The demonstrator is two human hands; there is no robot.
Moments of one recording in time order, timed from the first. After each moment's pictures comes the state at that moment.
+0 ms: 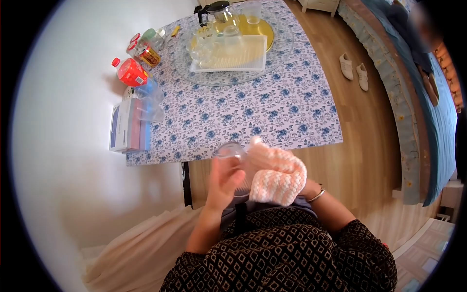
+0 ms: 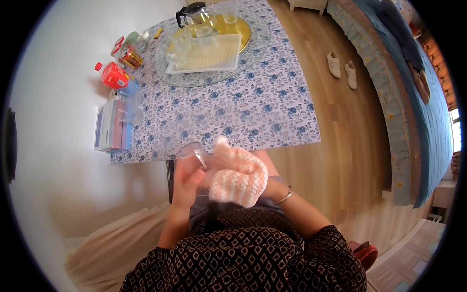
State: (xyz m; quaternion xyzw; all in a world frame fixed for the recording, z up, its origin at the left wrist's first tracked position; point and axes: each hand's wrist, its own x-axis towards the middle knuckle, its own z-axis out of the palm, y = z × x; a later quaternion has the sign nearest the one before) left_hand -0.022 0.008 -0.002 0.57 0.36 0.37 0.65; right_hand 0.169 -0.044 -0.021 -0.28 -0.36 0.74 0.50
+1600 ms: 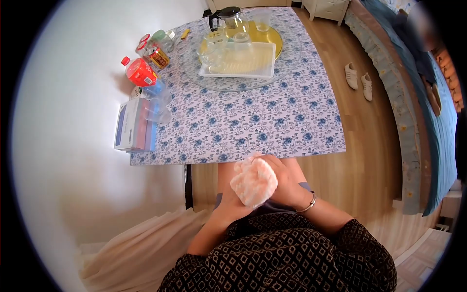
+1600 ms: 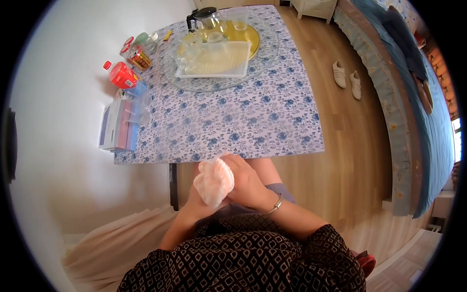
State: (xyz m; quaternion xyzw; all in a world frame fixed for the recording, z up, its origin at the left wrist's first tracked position) left_hand -0.016 0.001 0.004 0.77 0.33 0.22 0.50; right_hand 0.138 -0.030 0.002 -0.51 -0.69 0.22 0.47
